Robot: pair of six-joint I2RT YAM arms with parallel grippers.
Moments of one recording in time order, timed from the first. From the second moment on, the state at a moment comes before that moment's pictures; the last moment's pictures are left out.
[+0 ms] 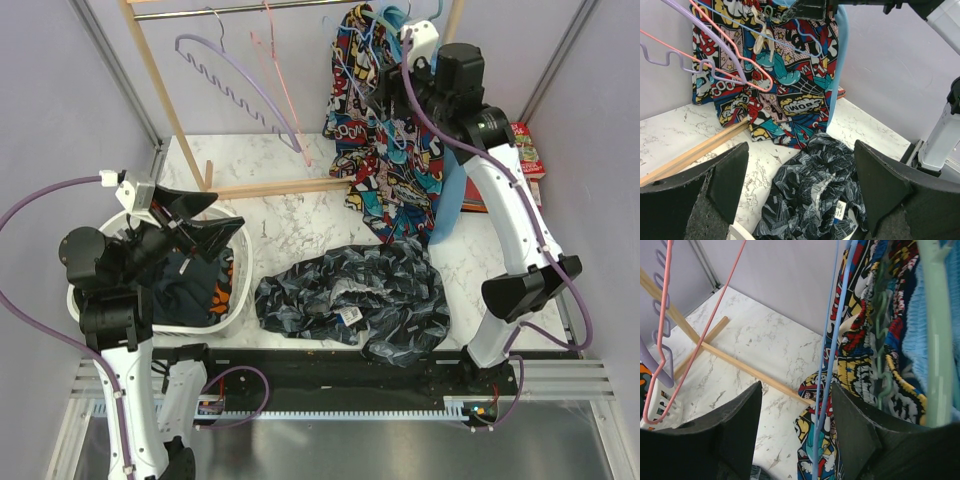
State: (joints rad) left arm 0.17 0.66 1.12 -0.25 0.97 -0.36; right arm 0.34 1.76 2.18 -0.61 -0.24 -0.01
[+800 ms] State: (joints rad) left arm 0.17 0.65 1.11 -0.23 0.98 -0.38; right arm 0.38 1.84 2.11 -0.42 -0.10 -0.04
